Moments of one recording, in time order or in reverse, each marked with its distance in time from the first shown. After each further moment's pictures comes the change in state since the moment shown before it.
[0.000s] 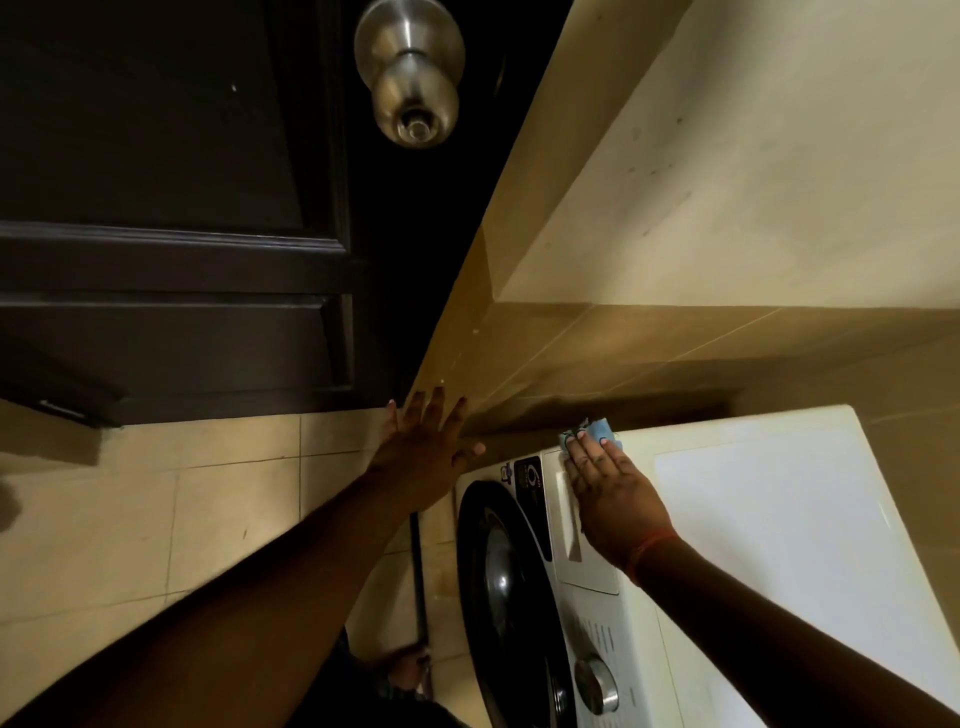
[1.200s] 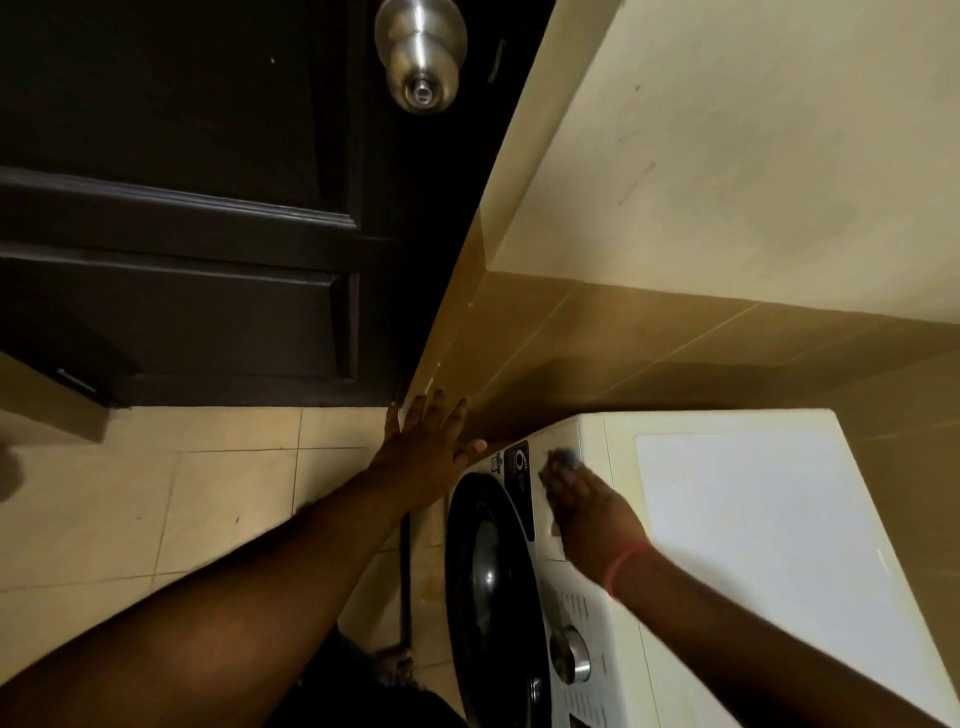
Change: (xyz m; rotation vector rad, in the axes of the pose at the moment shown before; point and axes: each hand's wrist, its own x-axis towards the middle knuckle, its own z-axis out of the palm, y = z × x) left_hand -0.039 0.033 0.027 -0.147 0.034 -0.038; right_hand -0.050 -0.028 -0.006 -0.161 -0.107 -0.190
